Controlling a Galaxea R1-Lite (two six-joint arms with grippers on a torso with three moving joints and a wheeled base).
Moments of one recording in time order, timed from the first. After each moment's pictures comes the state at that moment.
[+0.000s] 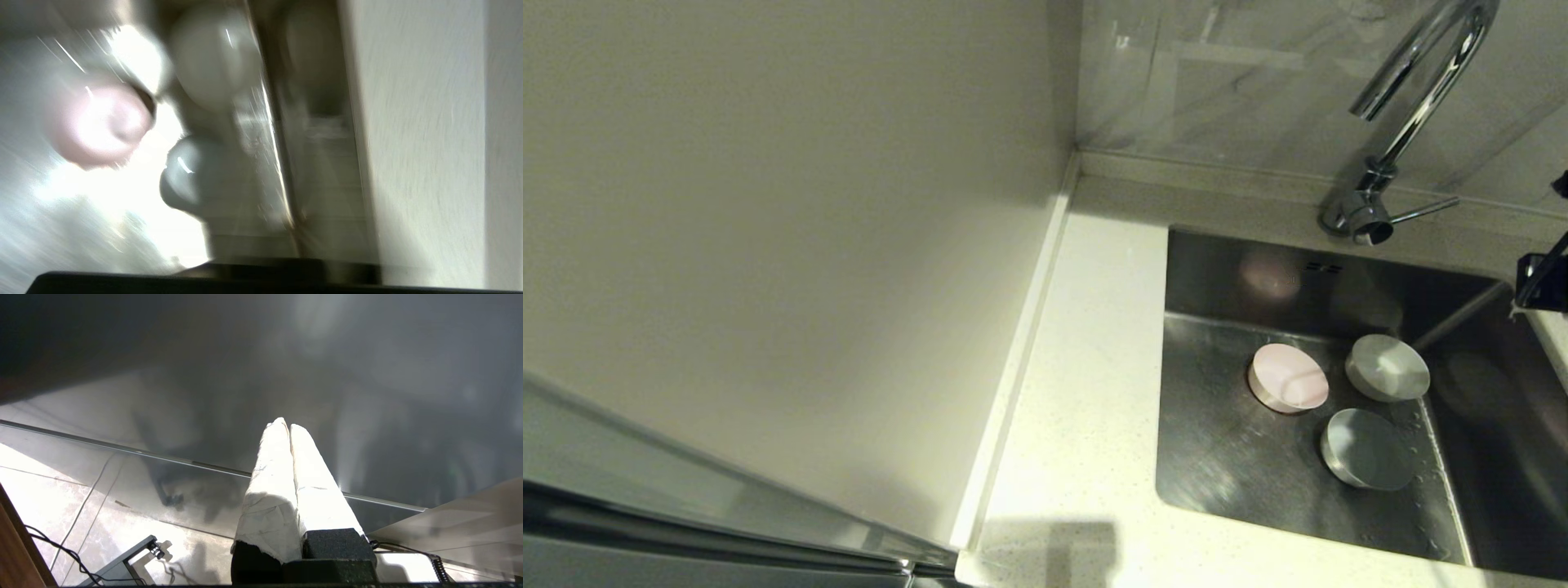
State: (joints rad) left arm 0.00 0.00 0.00 0.00 0.01 -0.02; right arm -0.30 1.73 -1.56 0.52 -0.28 0.12
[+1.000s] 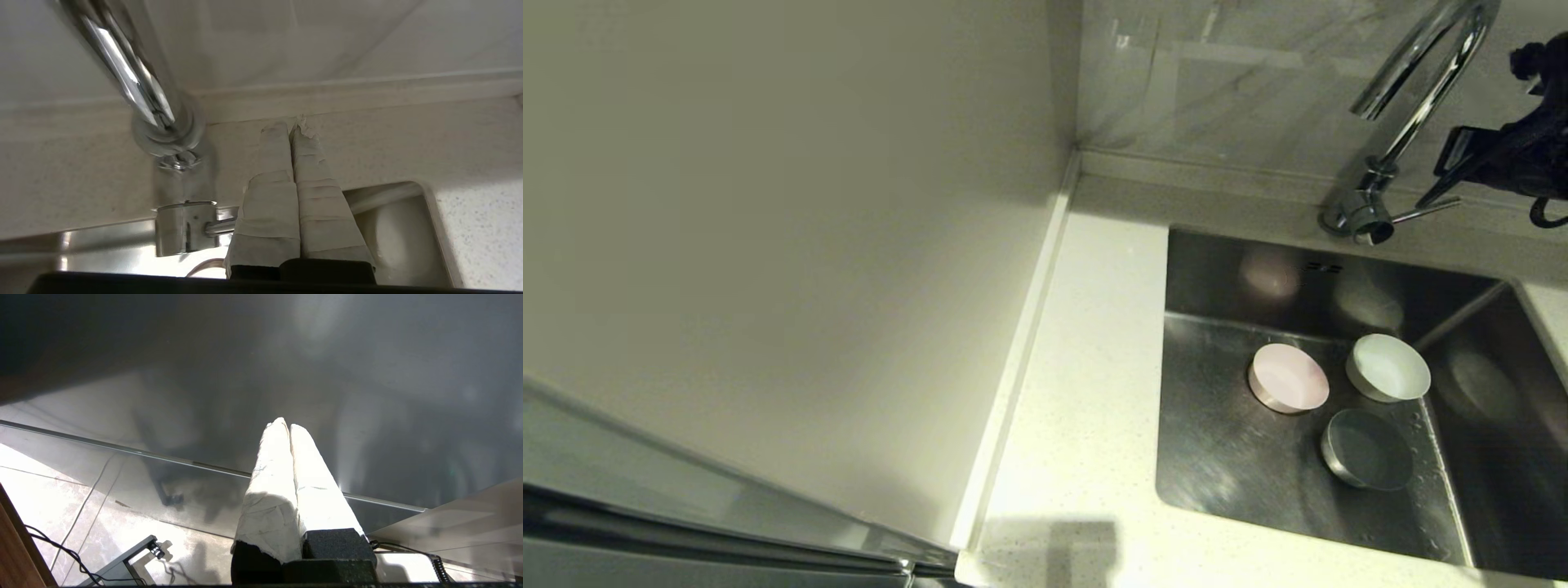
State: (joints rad) left arm 0.00 0.00 0.00 0.00 0.01 -0.02; right arm -0.18 1.93 -1.84 0.04 -0.26 0.13
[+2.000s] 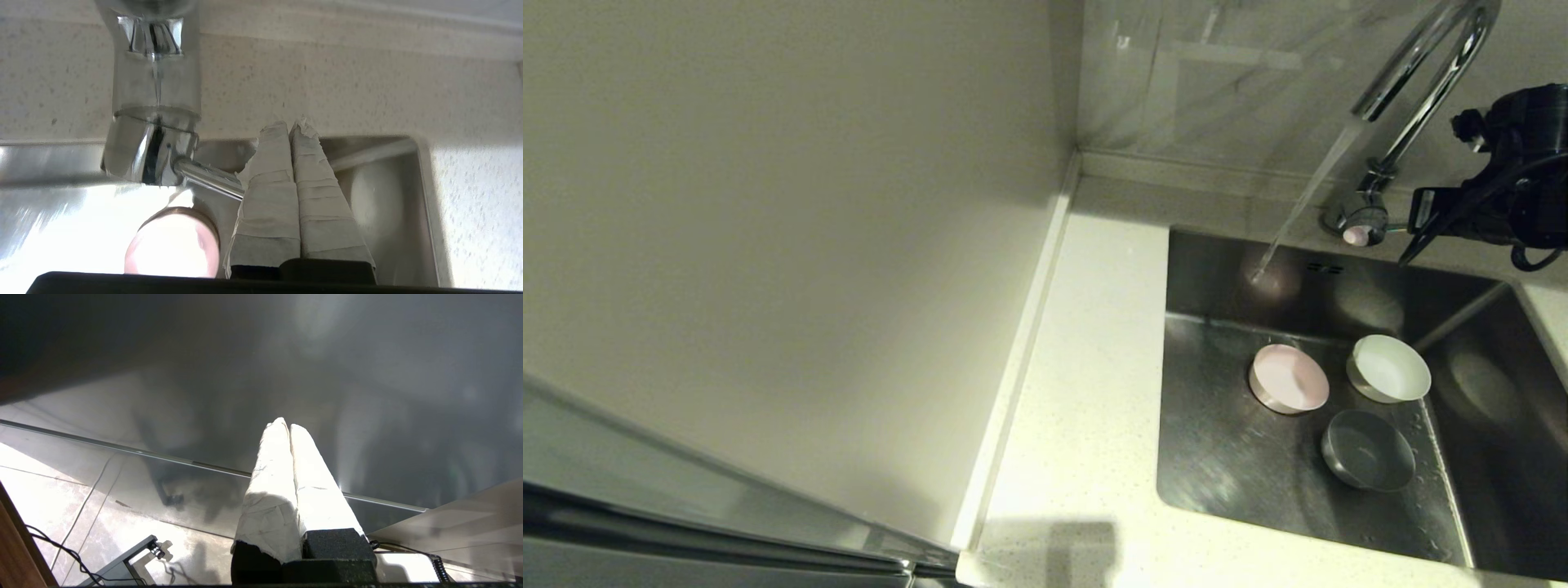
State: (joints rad) left arm 0.00 0.00 0.00 0.00 0.02 -0.02; right arm -0.15 1.92 -1.66 0.06 -0.32 0.01
